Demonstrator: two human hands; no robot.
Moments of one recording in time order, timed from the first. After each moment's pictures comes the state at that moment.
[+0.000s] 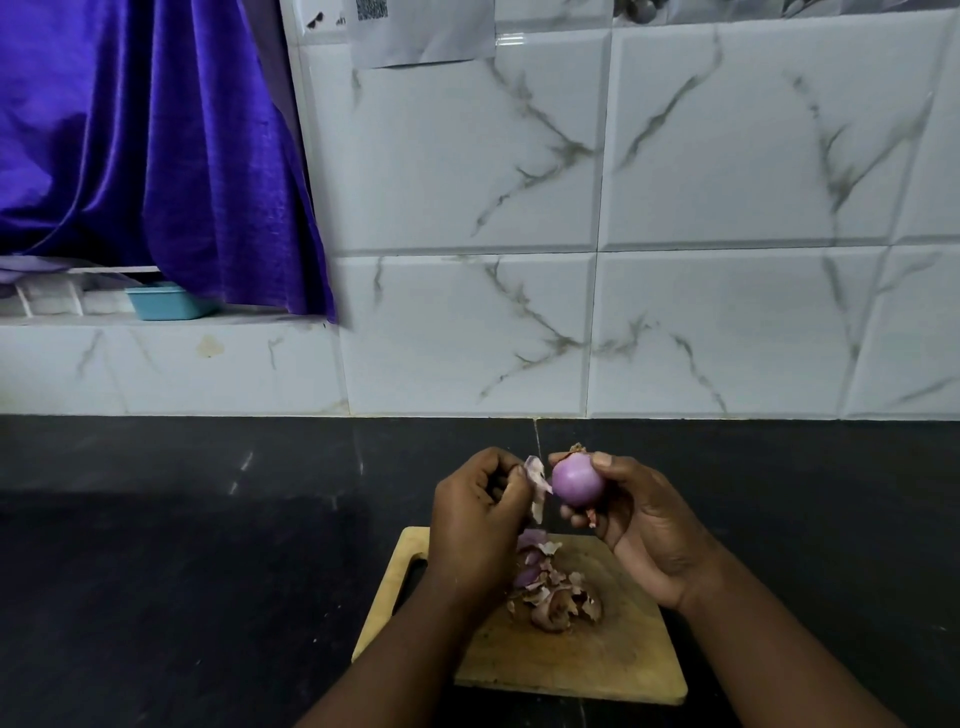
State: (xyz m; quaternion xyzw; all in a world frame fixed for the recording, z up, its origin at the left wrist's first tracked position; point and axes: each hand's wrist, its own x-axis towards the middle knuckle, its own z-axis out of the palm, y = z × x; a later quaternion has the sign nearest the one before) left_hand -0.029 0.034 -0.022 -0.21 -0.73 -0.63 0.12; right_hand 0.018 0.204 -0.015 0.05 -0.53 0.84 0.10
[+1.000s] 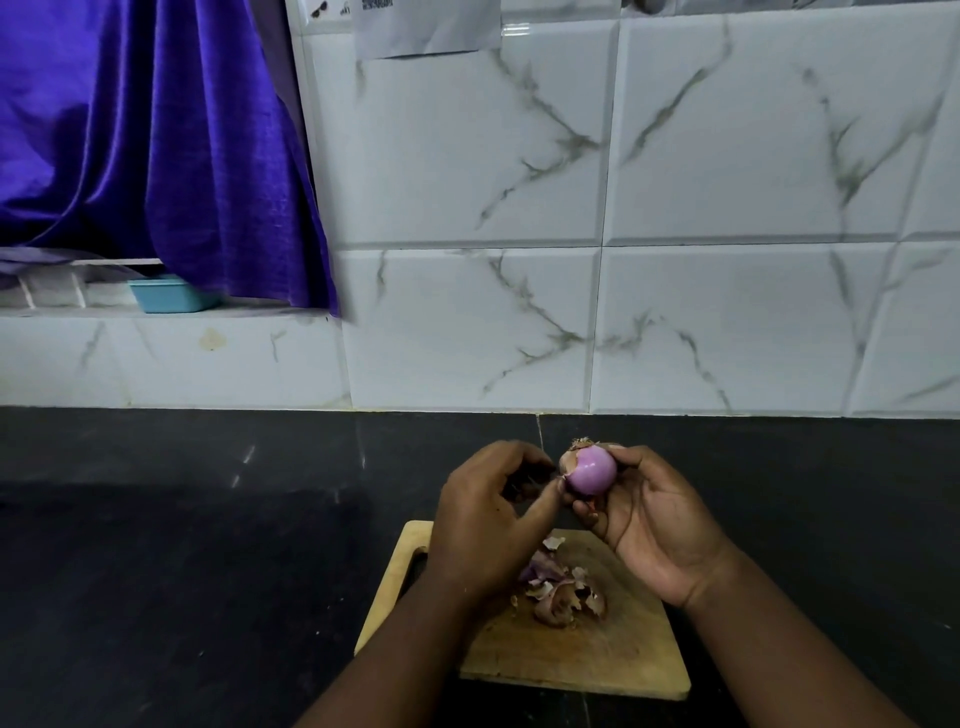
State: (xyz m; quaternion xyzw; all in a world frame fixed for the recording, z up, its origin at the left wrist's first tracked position) left_hand -0.027 0.029 -0.022 -0.35 -0.76 -0.50 0.22; right_hand 0.023 0.201 -0.008 0.03 -0.44 0.90 0.04
